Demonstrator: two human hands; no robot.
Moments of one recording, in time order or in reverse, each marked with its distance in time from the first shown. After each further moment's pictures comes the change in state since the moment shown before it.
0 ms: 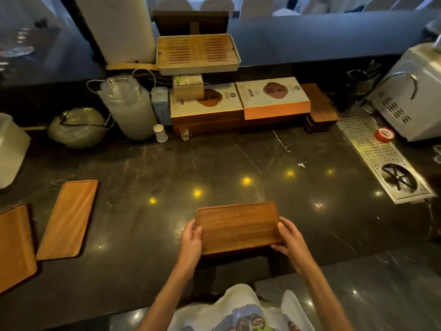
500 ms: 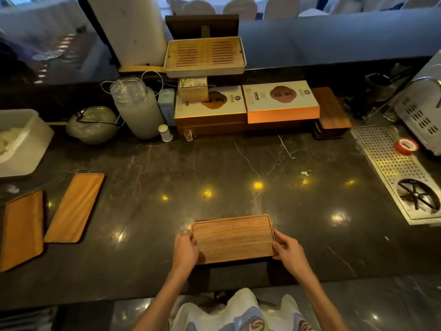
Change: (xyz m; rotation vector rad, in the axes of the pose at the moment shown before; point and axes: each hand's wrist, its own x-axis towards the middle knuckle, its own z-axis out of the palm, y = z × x) left_hand 0.002 -0.013 0.036 0.581 0.164 0.009; right_hand 0.032 0.000 -0.041 -0.539 -0.159 -0.148
